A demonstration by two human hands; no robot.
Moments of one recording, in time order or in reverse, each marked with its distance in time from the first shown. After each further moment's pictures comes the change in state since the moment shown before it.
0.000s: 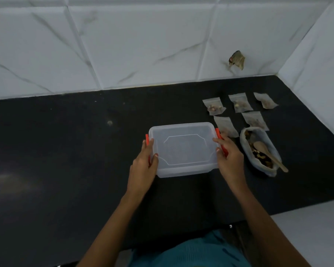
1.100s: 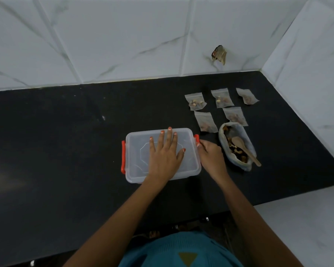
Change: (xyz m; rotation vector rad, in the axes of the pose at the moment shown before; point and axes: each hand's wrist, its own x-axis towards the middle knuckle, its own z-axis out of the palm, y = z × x) left_hand 0.023 0.062 0.101 0.799 -0.216 0.155; right_hand 0.018 0.019 -0.025 -0.079 -0.252 0.215
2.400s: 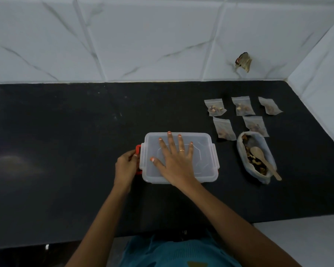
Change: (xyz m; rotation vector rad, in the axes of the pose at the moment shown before) left_hand -0.050 -0.109 0.004 -1.164 0.277 -0.550; right_hand -0.019 -0.058 0.093 -0.740 -0.277 -0.440
